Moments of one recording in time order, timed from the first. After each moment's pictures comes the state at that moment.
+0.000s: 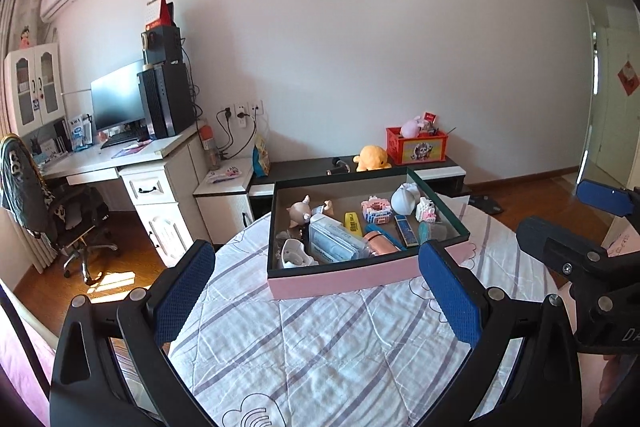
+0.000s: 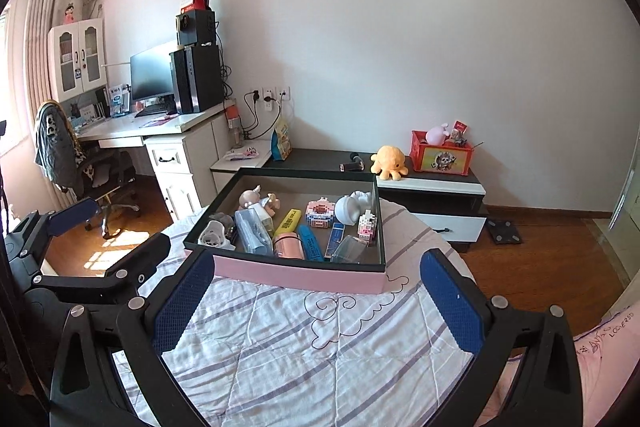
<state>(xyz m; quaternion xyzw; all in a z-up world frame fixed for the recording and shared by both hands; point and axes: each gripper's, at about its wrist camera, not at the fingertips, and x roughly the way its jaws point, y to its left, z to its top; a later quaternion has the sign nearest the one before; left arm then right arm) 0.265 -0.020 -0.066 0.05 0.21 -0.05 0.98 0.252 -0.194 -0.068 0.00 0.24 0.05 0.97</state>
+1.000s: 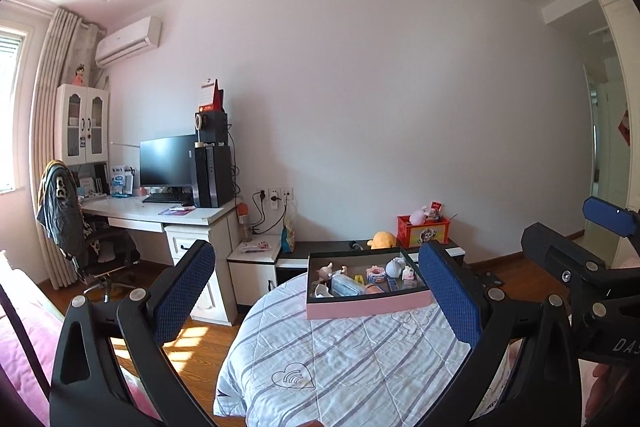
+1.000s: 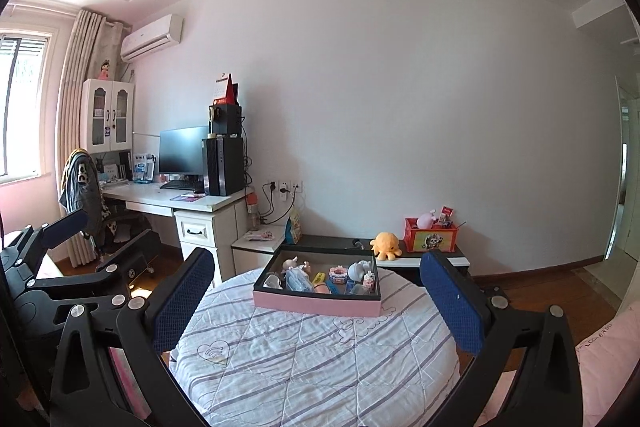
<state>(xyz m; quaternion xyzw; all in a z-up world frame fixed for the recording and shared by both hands) 0.032 0.018 0.022 0.02 0.04 -0.01 1.00 0.025 -0.162 0.017 -0.01 0.07 0.05 1.00</state>
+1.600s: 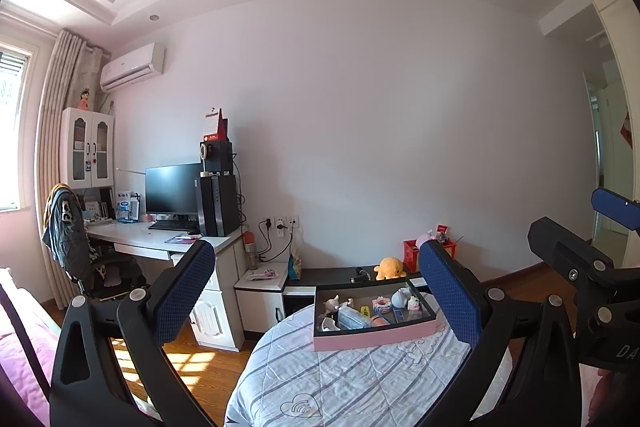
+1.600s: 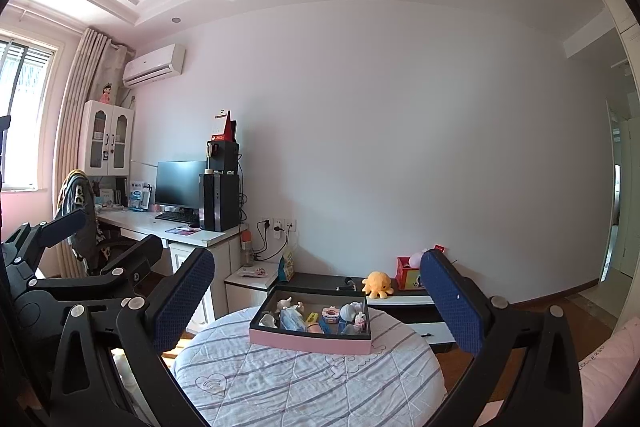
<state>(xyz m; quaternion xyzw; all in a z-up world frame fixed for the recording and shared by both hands) 0.029 0.017 0.054 0.03 0.00 0.00 1.00 0.016 -0.157 0.048 -0.02 0.00 0.04 1.00</state>
